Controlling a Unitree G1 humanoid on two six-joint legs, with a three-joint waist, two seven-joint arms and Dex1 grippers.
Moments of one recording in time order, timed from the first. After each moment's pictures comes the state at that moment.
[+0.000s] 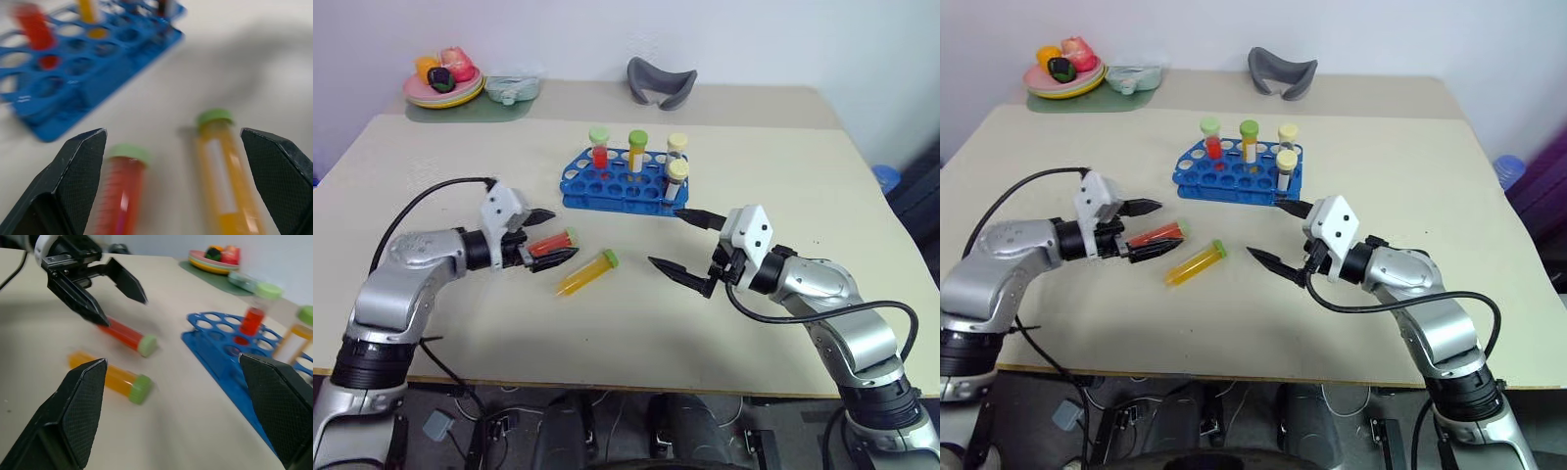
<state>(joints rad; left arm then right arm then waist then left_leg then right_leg) -0.49 0.83 -0.07 -0.29 -0.42 0.76 -0.93 -0.25 -0.58 0.10 -0.46 0.40 0.37 0.73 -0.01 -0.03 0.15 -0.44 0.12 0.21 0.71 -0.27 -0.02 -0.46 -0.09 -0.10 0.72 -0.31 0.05</state>
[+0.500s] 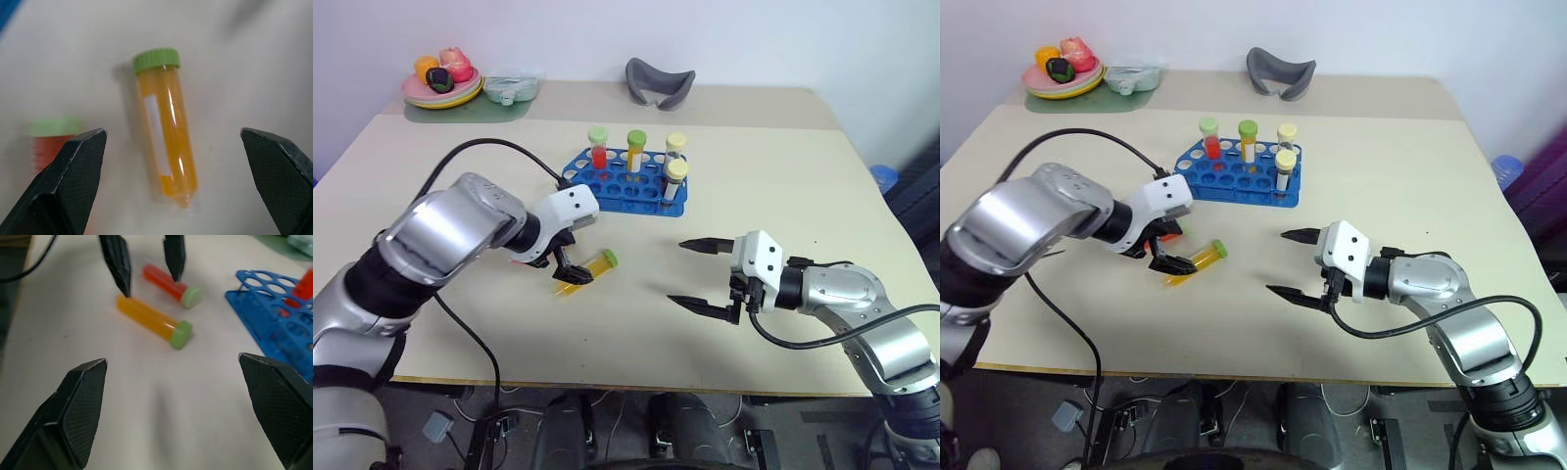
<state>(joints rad) -1.05 0.78 -0.58 -0.21 -0.40 1.46 -0.93 -0.19 -0.77 0.05 -0.46 0.42 0.36 0.95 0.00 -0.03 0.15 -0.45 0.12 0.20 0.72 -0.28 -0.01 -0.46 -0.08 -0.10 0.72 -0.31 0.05</state>
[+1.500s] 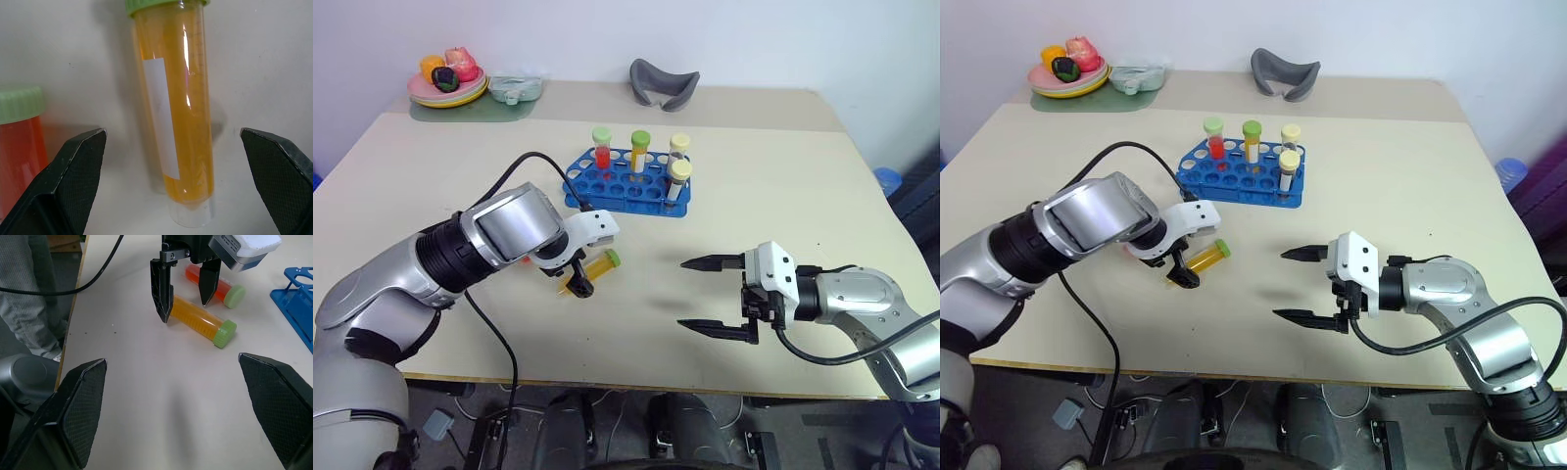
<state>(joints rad) -1.18 0.75 -0.89 -0.14 -0.40 1.49 -0.89 -0.13 -0.81 0.01 -0.50 0.50 0.39 1.07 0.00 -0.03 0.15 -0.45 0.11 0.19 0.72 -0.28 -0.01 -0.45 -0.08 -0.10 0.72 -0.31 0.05</state>
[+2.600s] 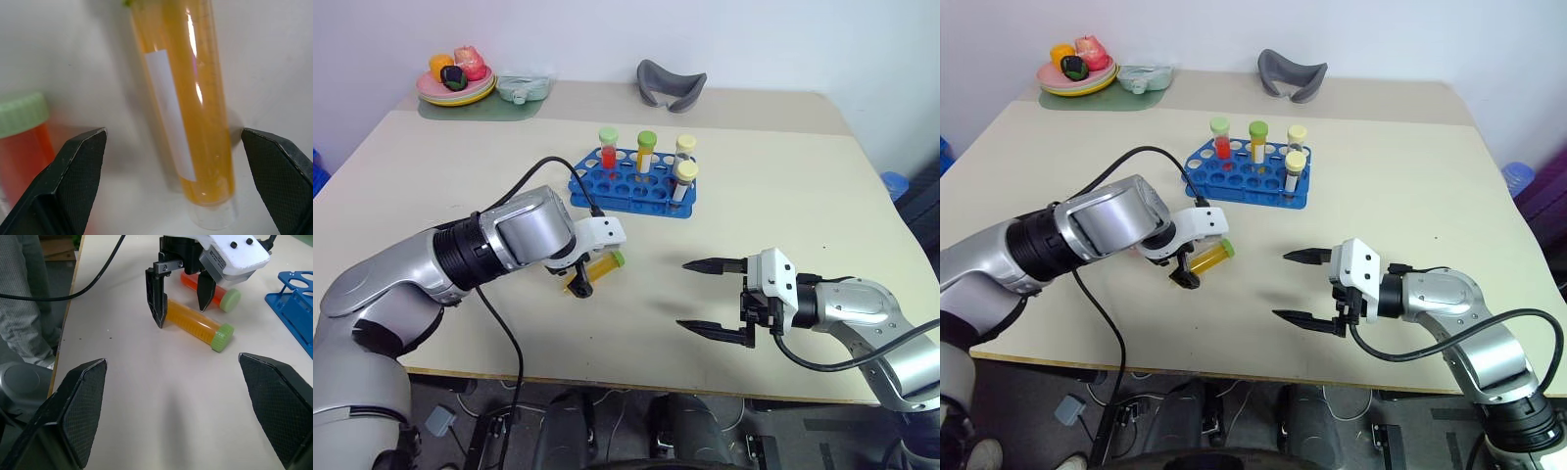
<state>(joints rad) -1.23 0.73 -1.04 -0.09 -0.31 1.38 -0.94 -0.09 -0.78 0.01 -0.49 0.49 0.33 1.03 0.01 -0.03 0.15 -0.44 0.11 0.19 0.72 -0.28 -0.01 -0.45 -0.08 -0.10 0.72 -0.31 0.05</state>
